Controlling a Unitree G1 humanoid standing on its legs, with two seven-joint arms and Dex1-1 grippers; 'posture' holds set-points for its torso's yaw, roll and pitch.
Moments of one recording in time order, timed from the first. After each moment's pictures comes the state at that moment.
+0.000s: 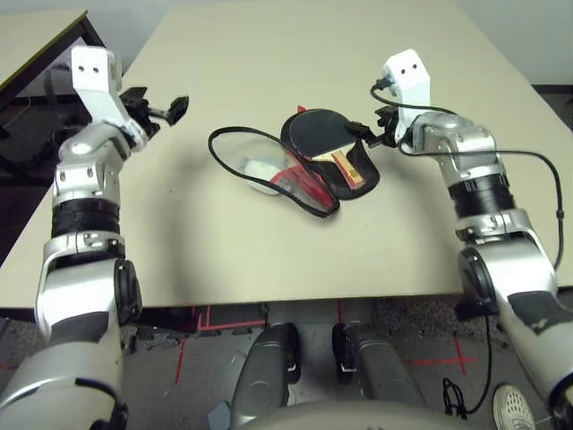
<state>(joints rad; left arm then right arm) -0.76 0.68 0.24 0.77 -0.18 0.16 -0.54 -0.95 -0.33 0.04 0.35 0.12 0.68 0.58</state>
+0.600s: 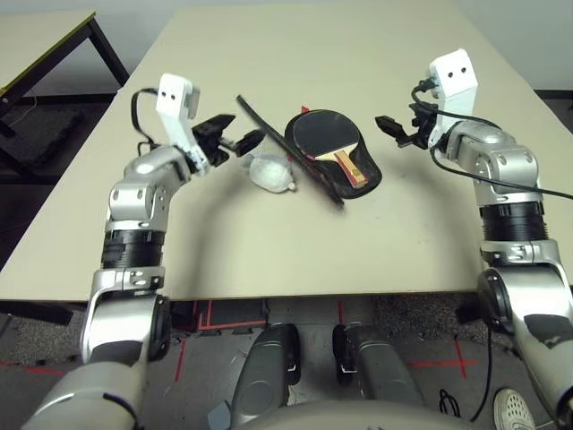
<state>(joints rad) -0.80 0.49 0.13 0.29 -0.34 0.49 -0.70 -0.87 -0.39 -0.08 0.27 0.15 0.73 0.45</state>
